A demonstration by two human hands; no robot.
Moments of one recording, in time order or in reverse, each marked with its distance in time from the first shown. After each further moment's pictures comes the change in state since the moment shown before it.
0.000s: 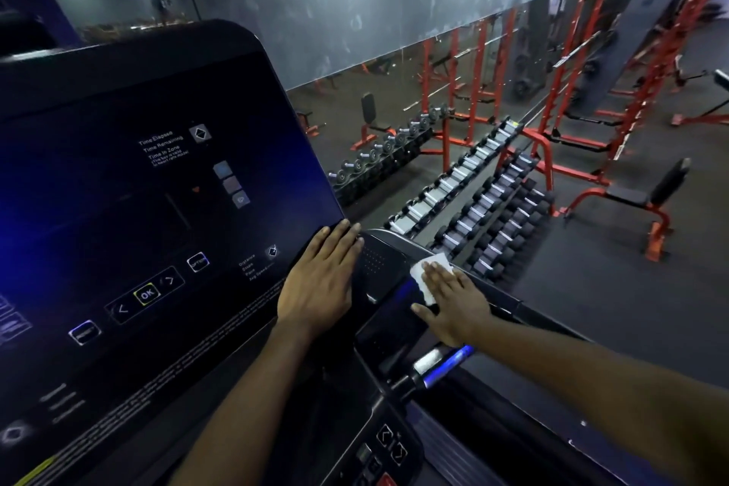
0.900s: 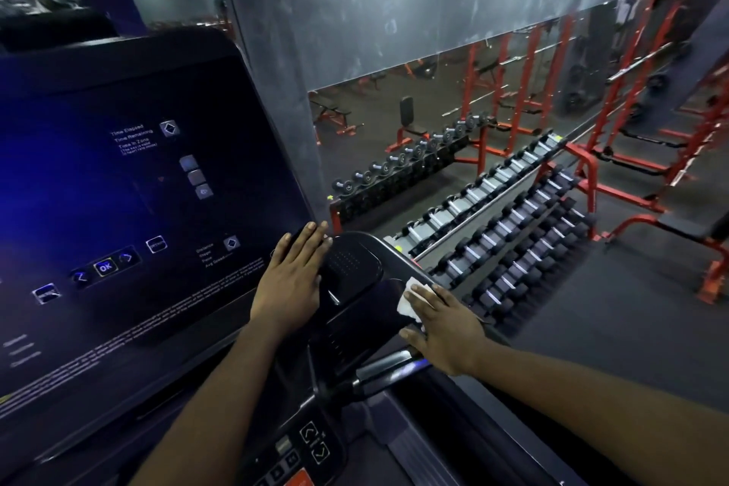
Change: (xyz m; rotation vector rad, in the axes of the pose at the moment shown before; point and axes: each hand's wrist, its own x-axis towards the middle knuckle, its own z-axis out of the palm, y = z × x) left_hand 0.008 0.038 0.007 -0.014 -0.104 -0.275; right_hand -0.018 0.068 0.011 0.000 0.137 -0.387
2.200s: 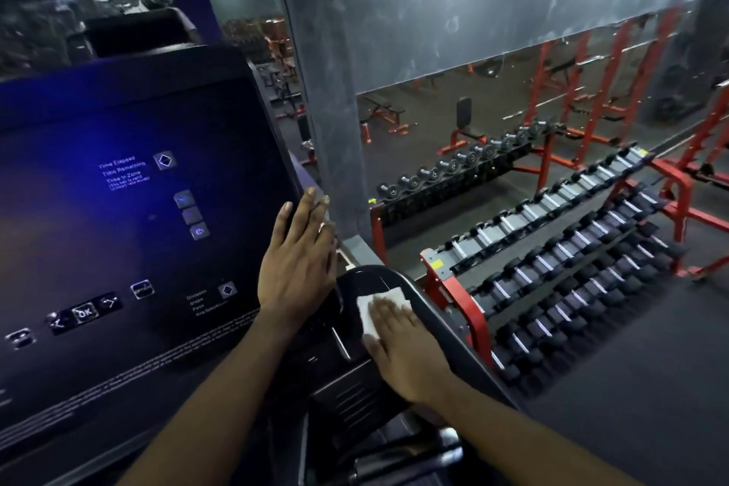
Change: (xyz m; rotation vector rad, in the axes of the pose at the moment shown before) left_hand 0.091 -0.009 -0.030 0.211 0.324 -0.148; right_hand 0.113 -0.031 -0.002 0.335 0.153 -0.184
